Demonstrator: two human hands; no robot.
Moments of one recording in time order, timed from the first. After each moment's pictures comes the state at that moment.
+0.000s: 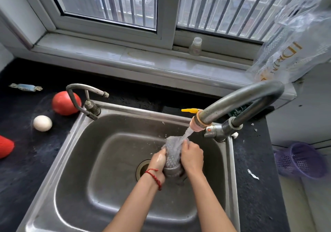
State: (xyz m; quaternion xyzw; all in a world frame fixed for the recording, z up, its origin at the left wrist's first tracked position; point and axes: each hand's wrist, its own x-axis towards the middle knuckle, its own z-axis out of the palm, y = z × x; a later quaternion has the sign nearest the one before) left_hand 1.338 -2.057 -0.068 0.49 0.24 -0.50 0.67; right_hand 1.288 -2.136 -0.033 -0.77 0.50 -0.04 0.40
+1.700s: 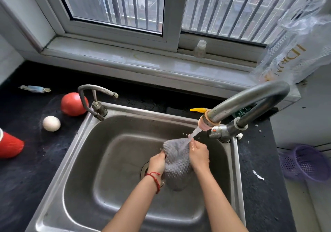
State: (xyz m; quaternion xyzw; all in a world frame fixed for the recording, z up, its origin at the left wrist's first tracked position) left_hand 1.345 -2.033 -0.079 0.66 0.19 -0.44 0.58; right_hand 1.289 -2.138 -0.037 -0.71 0.47 -0.10 0.51
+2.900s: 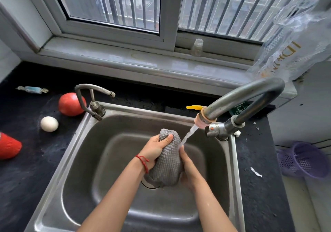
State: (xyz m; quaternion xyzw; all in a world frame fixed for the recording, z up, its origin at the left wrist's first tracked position) left_hand 1.374 -2.035 -0.016 0.56 -0.01 -0.50 0.66; right_hand 1.272 -2.112 -0.049 -0.40 0.43 0.03 0.81
